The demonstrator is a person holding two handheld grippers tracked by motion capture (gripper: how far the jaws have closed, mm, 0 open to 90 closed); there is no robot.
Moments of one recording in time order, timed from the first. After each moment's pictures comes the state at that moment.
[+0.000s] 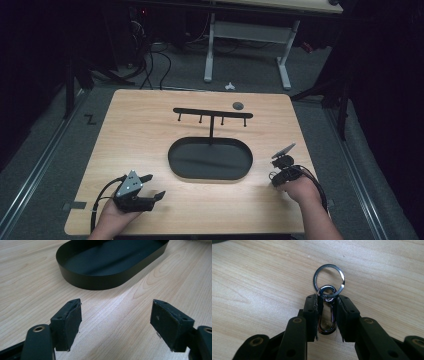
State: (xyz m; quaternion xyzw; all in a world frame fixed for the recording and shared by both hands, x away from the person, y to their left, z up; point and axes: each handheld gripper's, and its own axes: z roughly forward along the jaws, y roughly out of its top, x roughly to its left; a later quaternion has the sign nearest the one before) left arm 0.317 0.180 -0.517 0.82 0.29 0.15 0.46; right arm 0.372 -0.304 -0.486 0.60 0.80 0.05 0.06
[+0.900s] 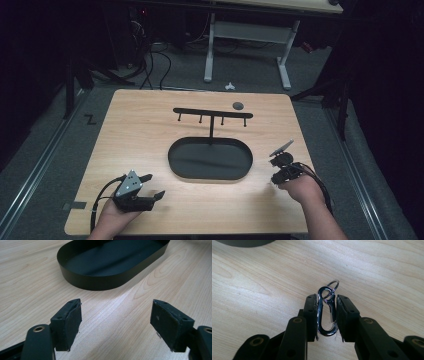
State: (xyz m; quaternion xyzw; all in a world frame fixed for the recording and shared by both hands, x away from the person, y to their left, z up) left arm 0.318 0.181 -0.516 0.82 0.29 0.15 0.47; right arm 0.363 -0.289 -0.457 0.57 0.82 0.04 0.09
